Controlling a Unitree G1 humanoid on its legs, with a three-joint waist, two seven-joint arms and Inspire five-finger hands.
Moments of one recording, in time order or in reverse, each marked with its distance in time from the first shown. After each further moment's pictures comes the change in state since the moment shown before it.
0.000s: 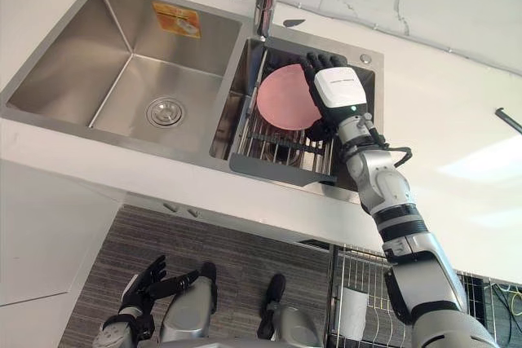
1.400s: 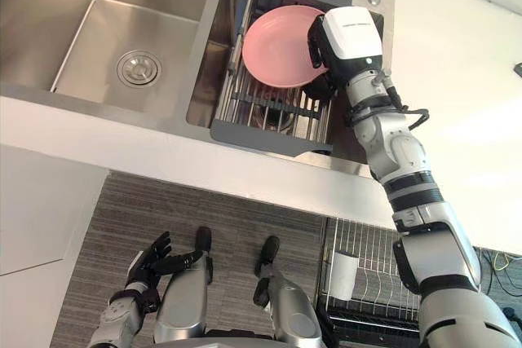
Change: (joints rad) left arm -0.101 0.000 -0.007 0.000 -0.049 -0.006 0.001; right arm -0.119 -0.067 -0.020 -0.069 0.164 -0.027 -0.046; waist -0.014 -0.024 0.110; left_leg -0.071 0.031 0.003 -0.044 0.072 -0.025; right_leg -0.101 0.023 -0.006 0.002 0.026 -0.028
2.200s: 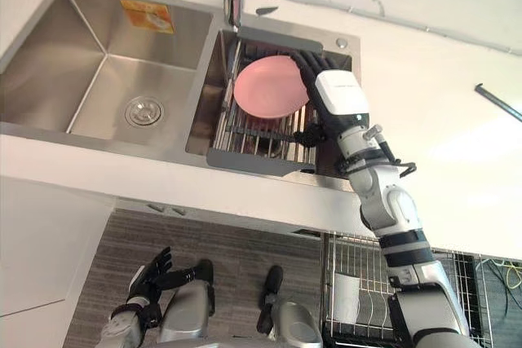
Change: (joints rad) left arm 0.077 -0.007 -0.039 0.053 0.008 -0.003 0.023; right arm 0.379 0.126 -0.105 -0.268 0.004 -0.081 0.159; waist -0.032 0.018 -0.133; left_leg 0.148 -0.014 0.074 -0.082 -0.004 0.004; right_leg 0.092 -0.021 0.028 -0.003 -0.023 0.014
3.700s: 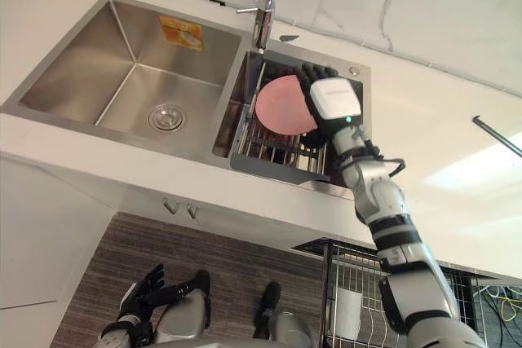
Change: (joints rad) left arm 0.052 0.009 0.030 -0.056 0.033 0.019 -0.008; right arm -0.196 -0.014 0.063 0.284 -0.206 0.054 -0.132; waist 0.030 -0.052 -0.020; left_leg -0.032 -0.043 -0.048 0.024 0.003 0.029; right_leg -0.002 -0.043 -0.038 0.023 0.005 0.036
